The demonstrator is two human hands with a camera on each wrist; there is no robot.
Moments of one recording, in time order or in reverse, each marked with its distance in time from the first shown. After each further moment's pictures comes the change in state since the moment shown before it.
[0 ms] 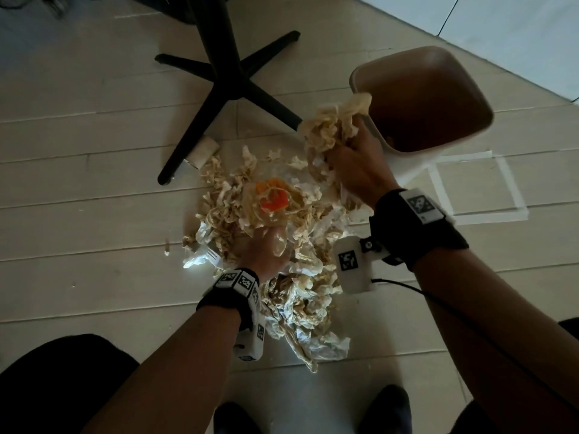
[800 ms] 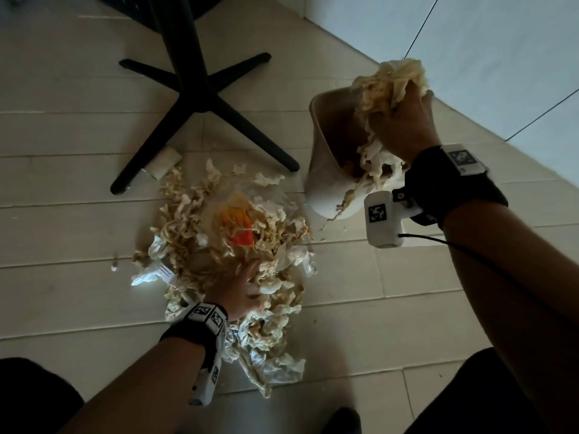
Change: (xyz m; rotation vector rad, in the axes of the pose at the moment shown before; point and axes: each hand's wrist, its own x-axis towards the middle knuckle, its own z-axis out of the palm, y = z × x) left_hand -0.007 -0.006 0.044 0.095 -0.106 0.114; right_hand 0.074 0.001 -0.126 -0.508 0.233 0.093
